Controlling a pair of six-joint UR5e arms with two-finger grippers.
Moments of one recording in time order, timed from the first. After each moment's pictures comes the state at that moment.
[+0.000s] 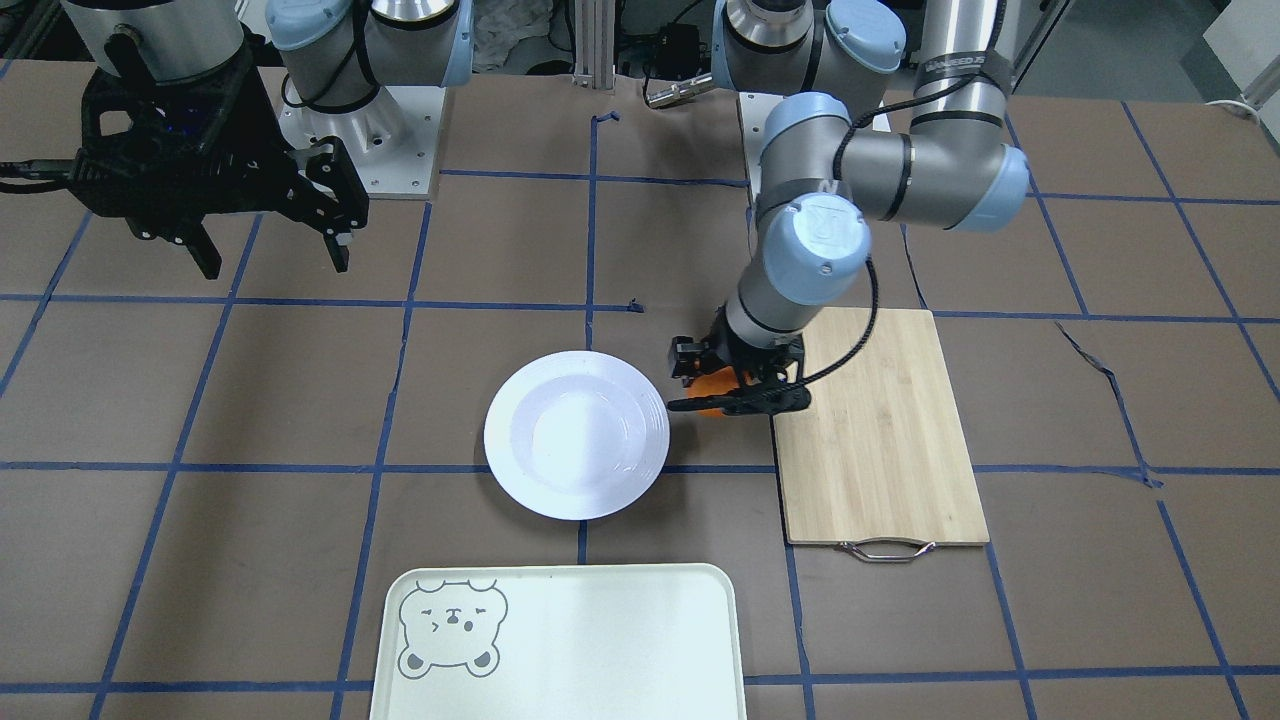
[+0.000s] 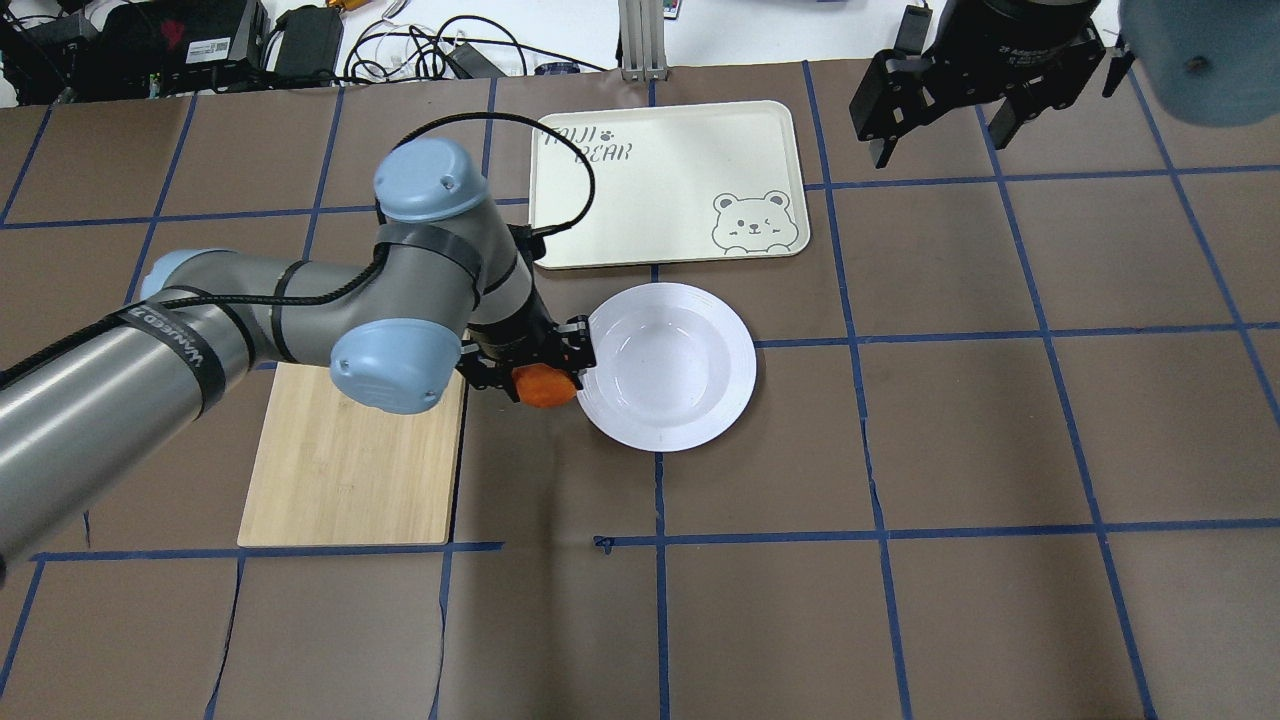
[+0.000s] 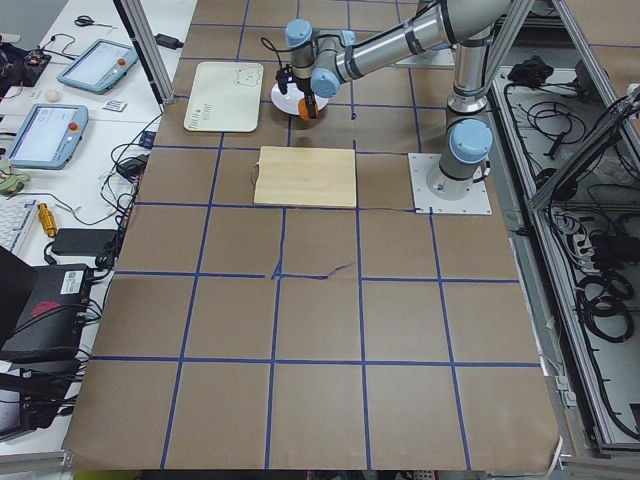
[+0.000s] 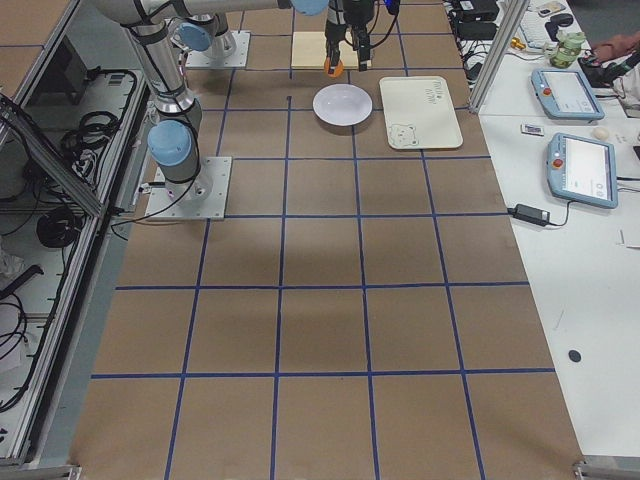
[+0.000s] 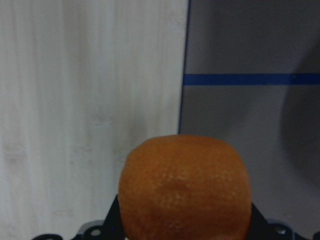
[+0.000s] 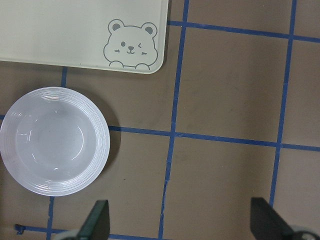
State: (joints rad) left arm -1.81 -1.85 -1.90 -1.02 1.43 -0.38; right arm 1.60 -1.54 1.46 -1.63 -1.59 -0.08
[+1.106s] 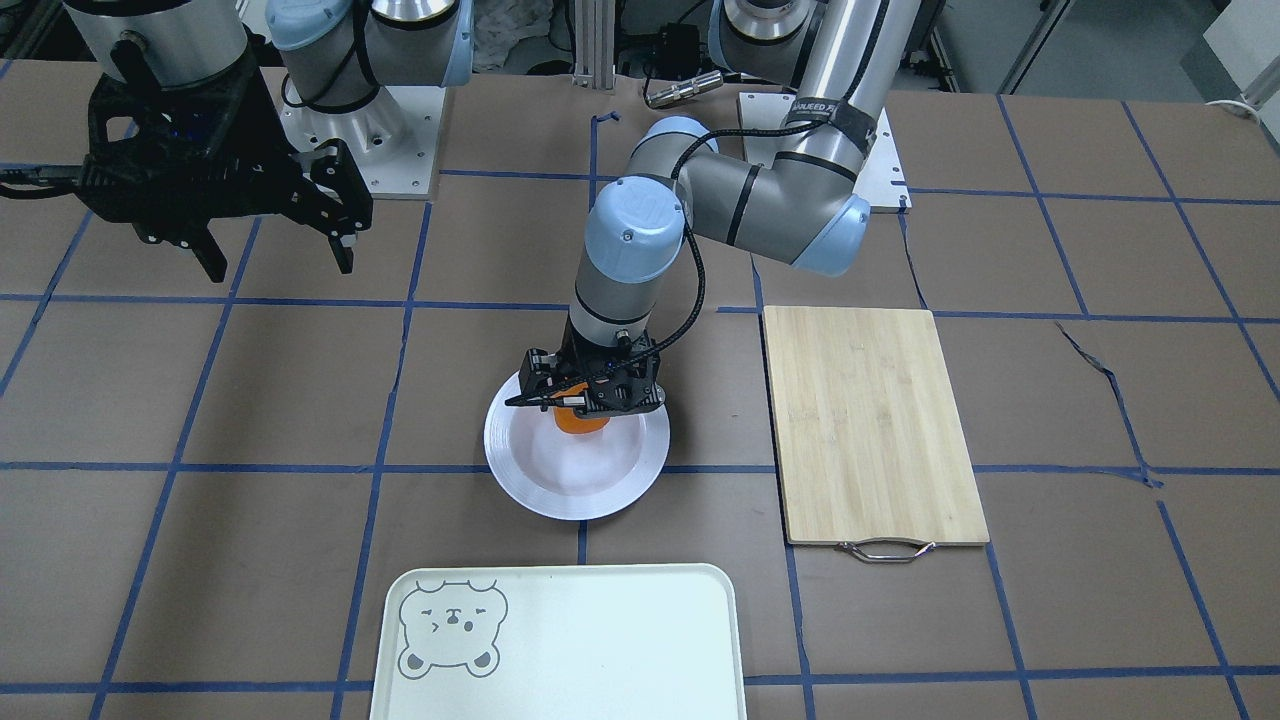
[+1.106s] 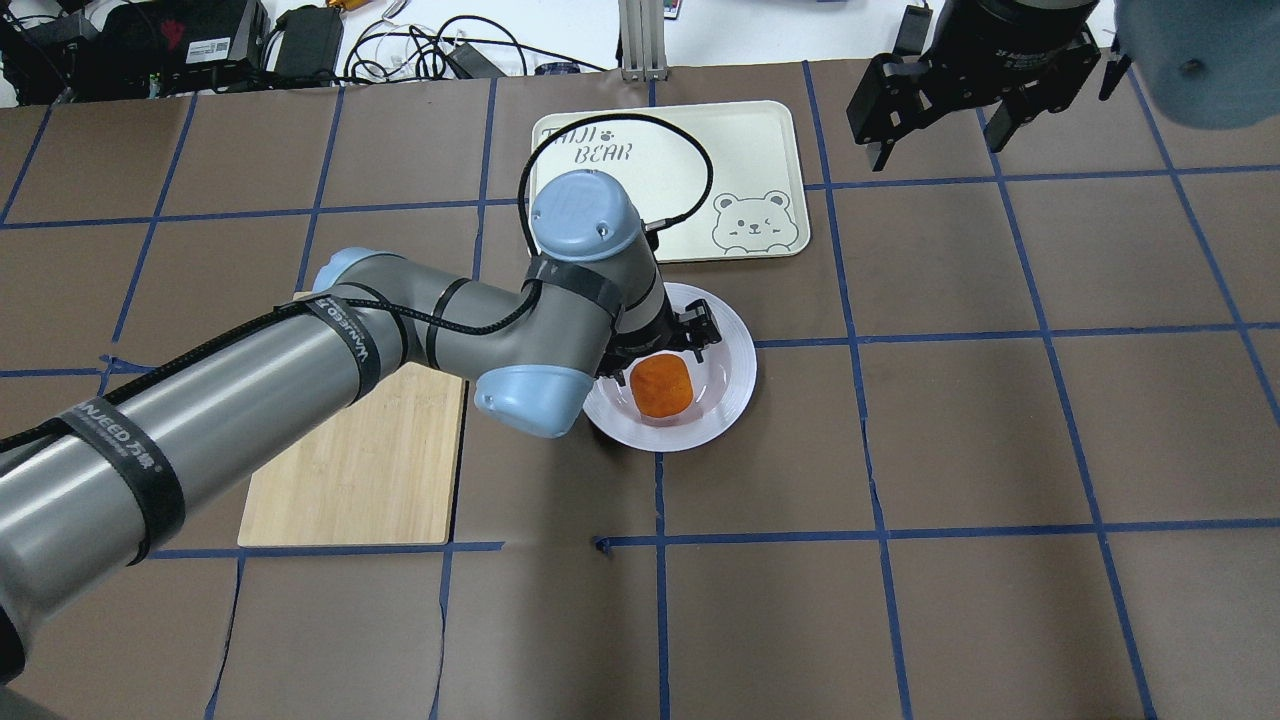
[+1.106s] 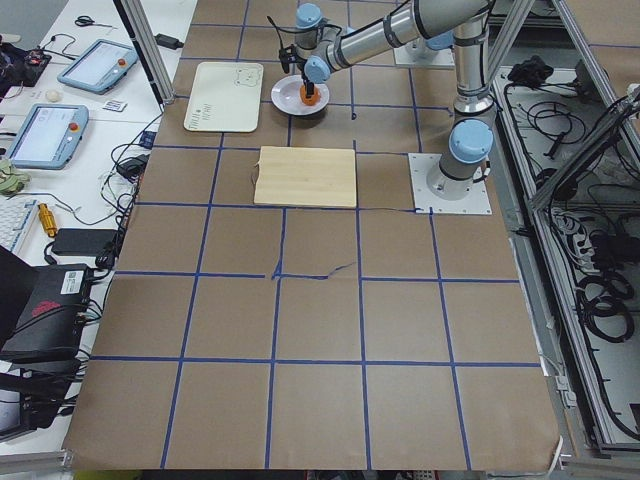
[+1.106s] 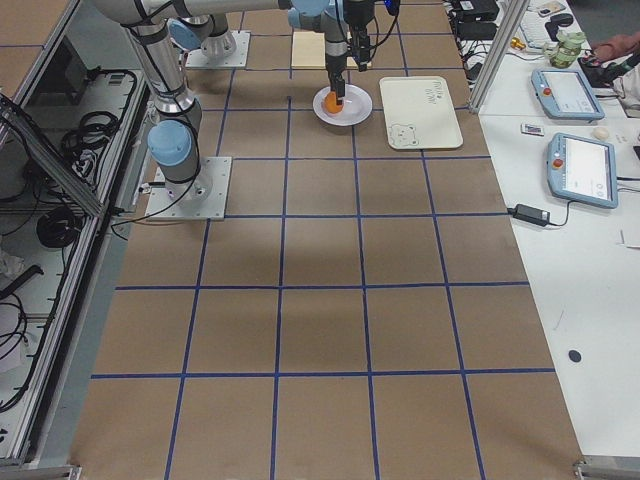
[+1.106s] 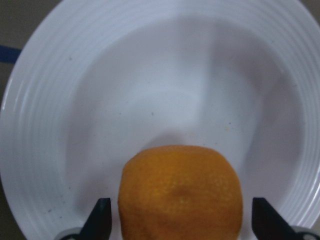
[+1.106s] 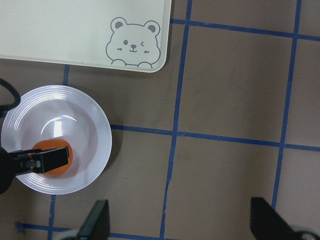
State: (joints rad) left arm -1.94 -1.96 -1.79 -0.90 1.44 -0.58; right arm 1.60 -1.53 1.47 -1.63 -1.58 -0.09
